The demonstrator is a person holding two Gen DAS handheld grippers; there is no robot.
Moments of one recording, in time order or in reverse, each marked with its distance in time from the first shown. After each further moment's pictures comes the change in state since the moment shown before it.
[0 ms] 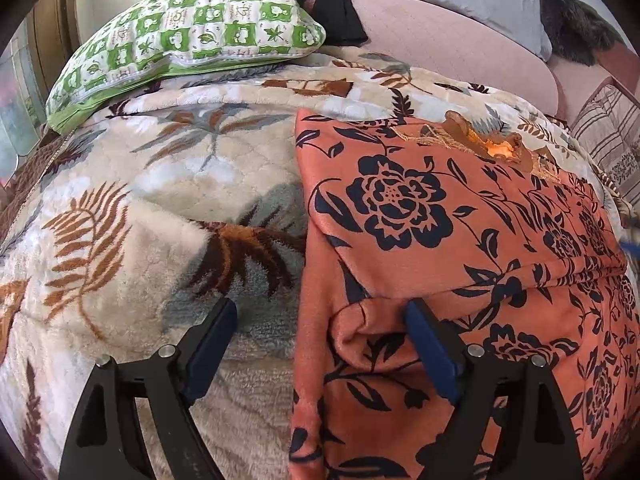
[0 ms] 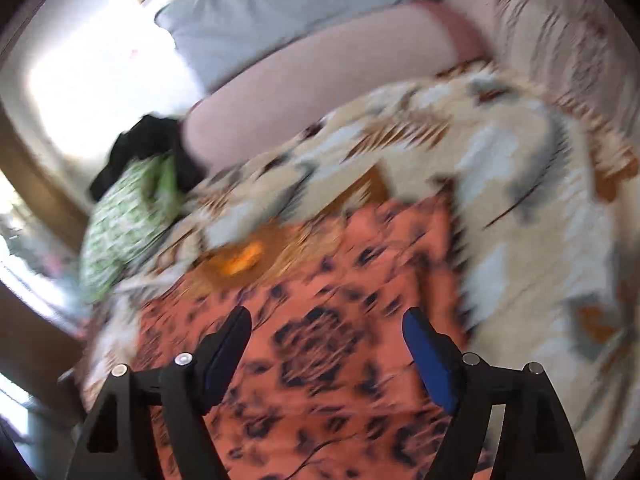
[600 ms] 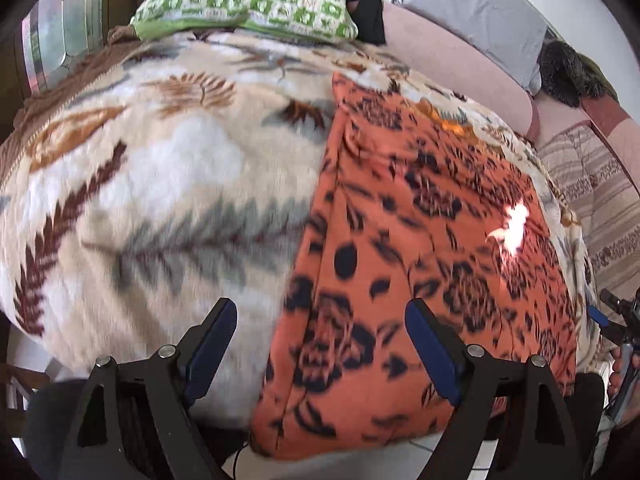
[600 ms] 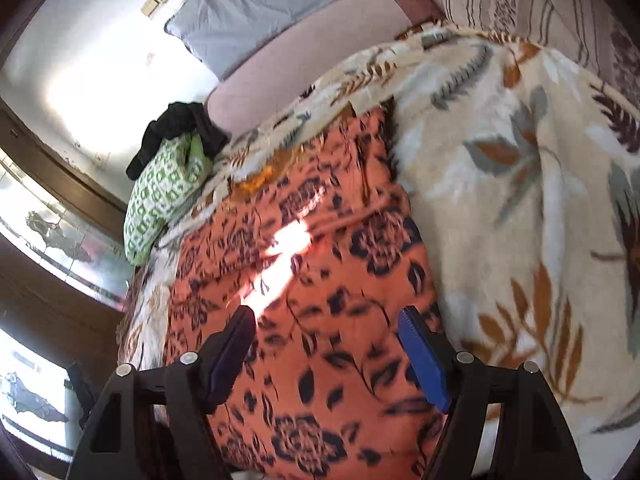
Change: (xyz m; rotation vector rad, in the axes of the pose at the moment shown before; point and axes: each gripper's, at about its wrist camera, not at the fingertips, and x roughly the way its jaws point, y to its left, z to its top) left arm -0.133 0.030 -0.145 -0.203 0.068 -0.128; right arm -0.157 -0.047 -0.155 0.062 0.012 0.078
